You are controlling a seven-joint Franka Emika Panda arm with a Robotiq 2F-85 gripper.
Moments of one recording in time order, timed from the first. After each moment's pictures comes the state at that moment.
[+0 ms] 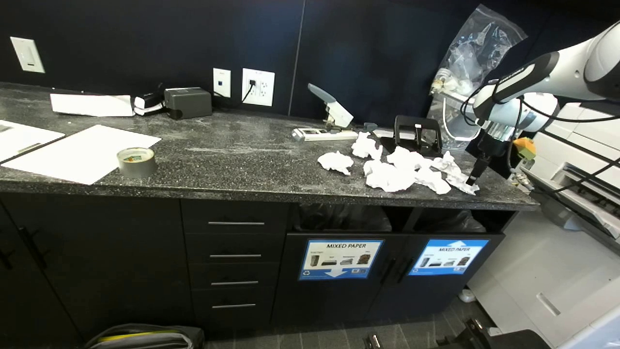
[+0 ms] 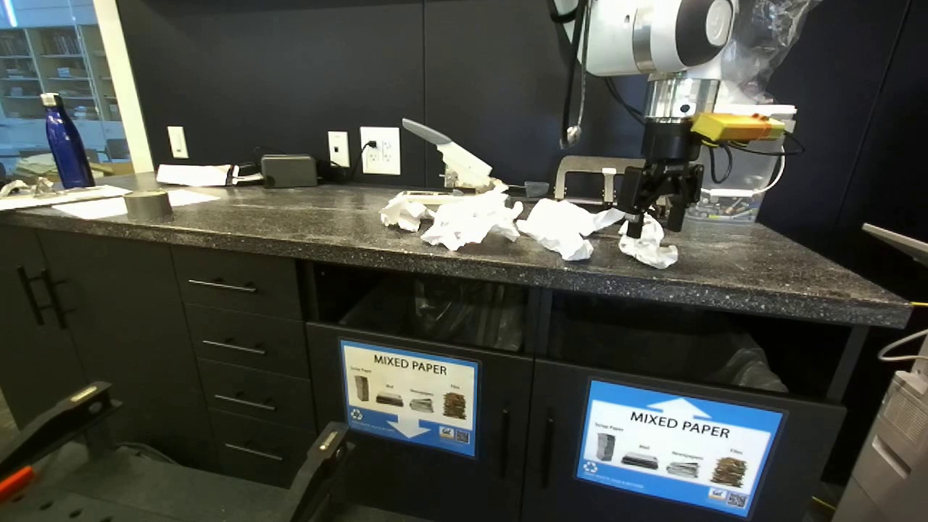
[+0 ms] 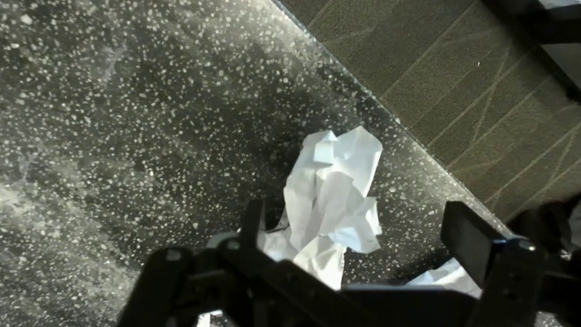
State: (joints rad) arm -0.50 0.83 -0.08 -1.29 0.06 2.15 -1.30
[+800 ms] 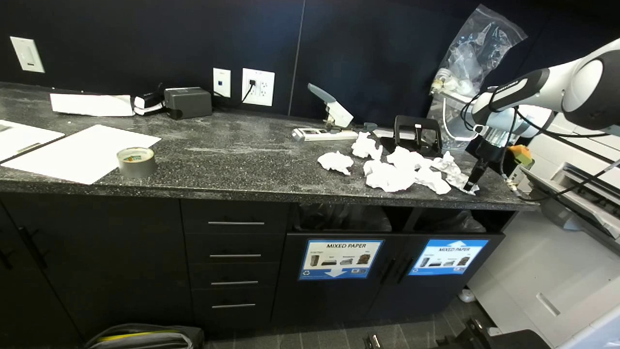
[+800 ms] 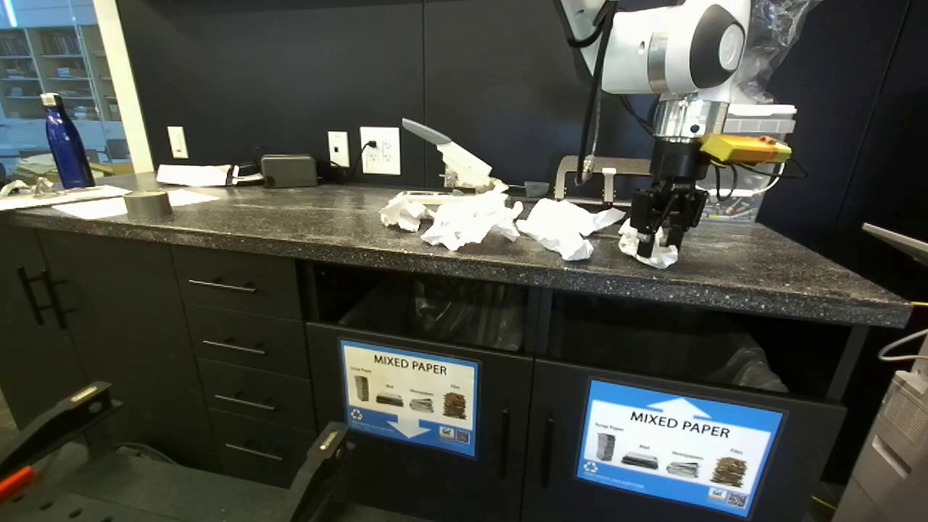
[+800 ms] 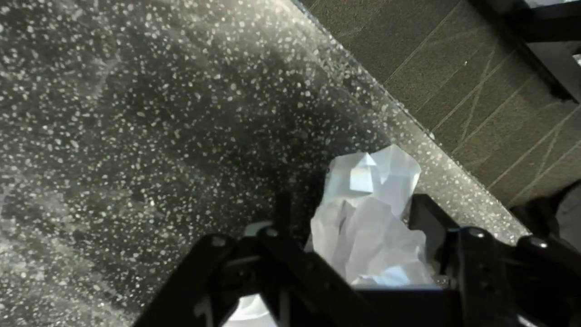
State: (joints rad) arm -0.53 0.98 -0.06 -1.09 0.07 2.04 -1.30
